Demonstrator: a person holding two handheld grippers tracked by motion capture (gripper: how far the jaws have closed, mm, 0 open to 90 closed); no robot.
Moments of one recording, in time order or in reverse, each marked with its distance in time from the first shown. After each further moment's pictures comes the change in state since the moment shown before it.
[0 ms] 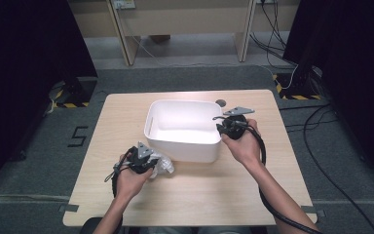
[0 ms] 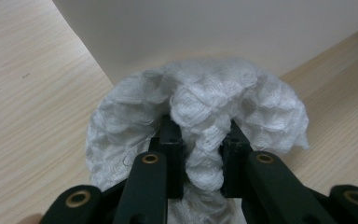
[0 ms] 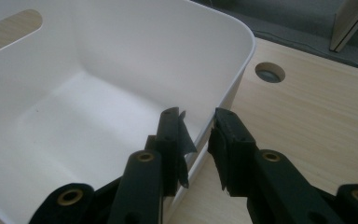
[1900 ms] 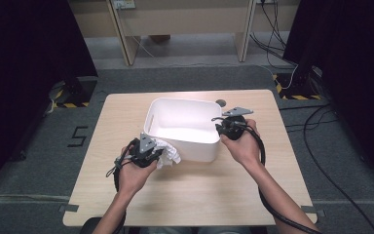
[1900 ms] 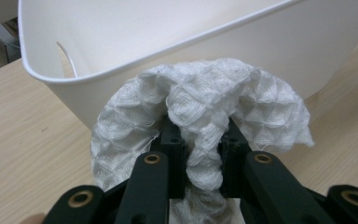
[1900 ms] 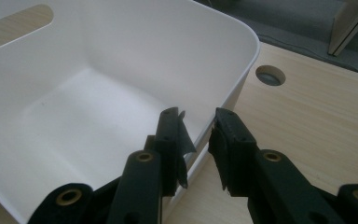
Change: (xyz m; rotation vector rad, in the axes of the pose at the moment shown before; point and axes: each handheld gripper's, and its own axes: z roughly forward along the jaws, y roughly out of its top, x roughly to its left) left arm -0.012 0.040 -0.027 -0.118 0.011 0.020; right arm 0.003 0.000 0.000 -0.008 -0.003 -0.015
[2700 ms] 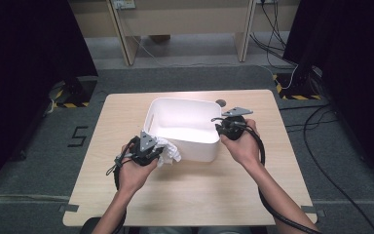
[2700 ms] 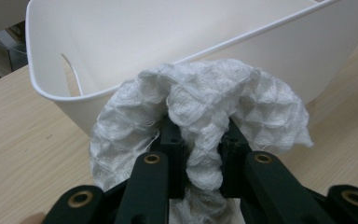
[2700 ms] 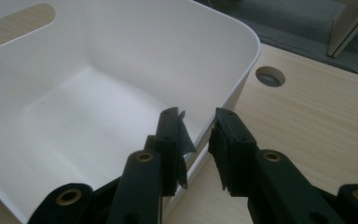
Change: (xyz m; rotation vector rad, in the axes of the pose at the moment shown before) left arm -0.002 0.006 -0.002 -0.004 0.003 0.010; right arm 0.001 0.000 0.000 -0.003 -0.003 -0.002
